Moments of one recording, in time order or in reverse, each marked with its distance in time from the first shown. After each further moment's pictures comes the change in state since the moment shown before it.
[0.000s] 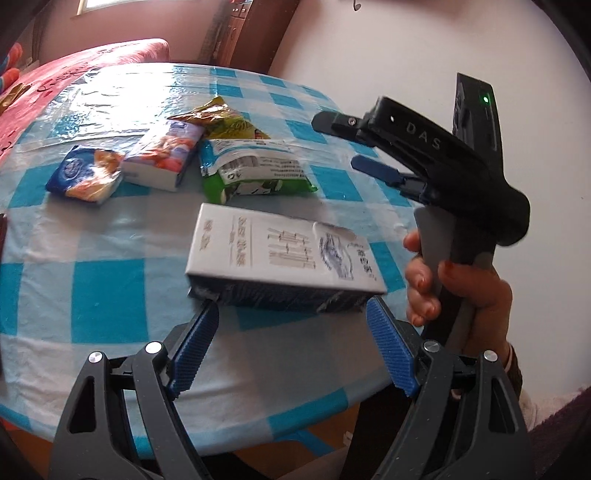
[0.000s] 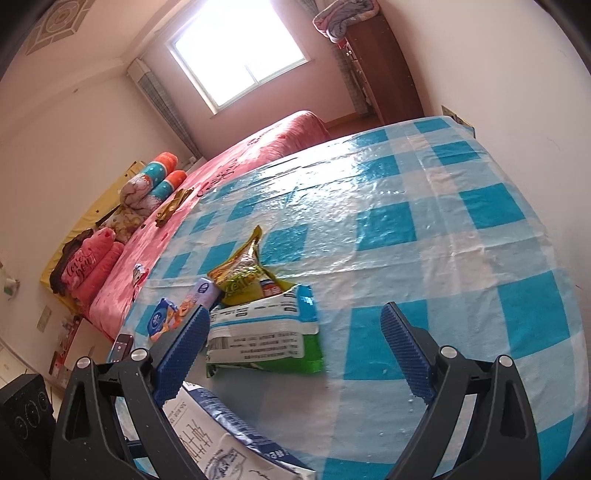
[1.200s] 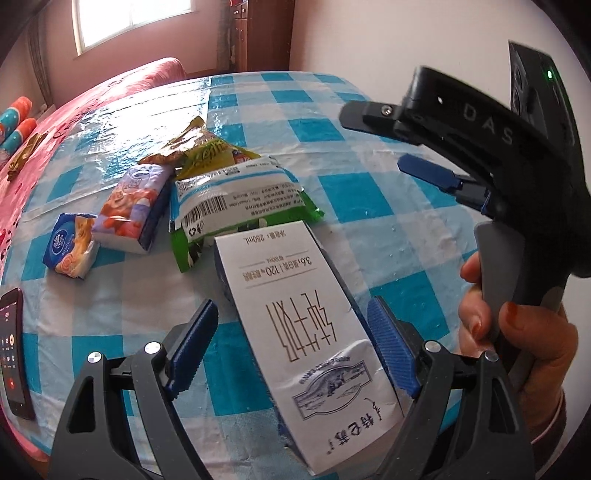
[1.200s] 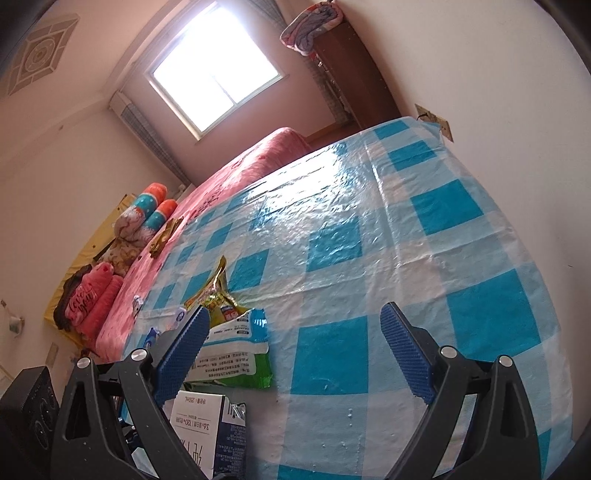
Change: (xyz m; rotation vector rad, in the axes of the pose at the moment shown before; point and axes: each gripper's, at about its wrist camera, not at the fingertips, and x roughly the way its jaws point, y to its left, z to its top) left arm 0.050 -0.047 0.037 0.130 0.045 0.278; right arm -0.011 -0.040 0.008 0.091 -0.055 0.007
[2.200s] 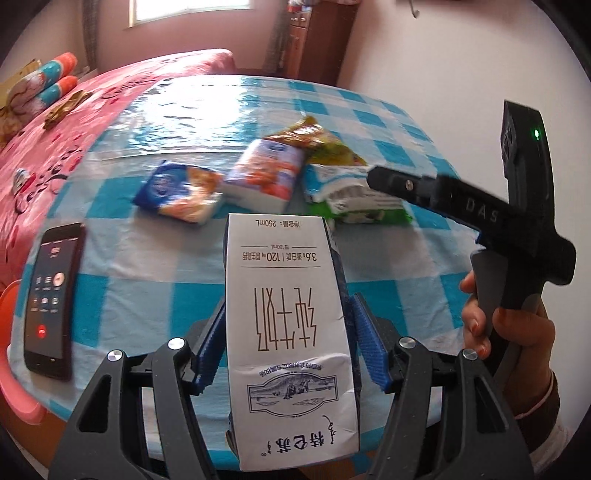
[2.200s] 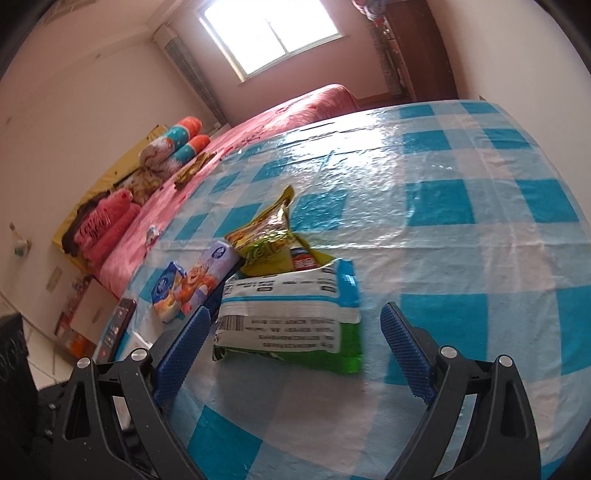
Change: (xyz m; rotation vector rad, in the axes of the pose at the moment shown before) left arm -0.045 0.092 -0.036 -0.196 -0.053 0.029; right arm 0.053 0.067 -0.027 -0.223 0.176 0.048
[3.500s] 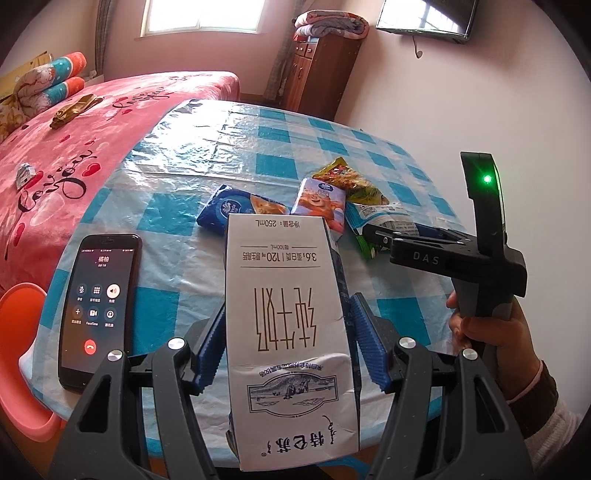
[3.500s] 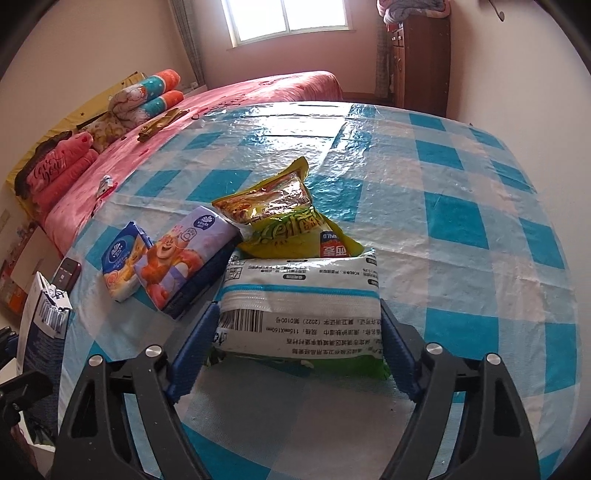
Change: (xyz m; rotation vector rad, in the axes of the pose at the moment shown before) left arm -0.033 0.066 -0.005 -0.037 -0.117 -0.081; right arm 0.034 0.041 -0.003 -0.167 0.079 -0.236
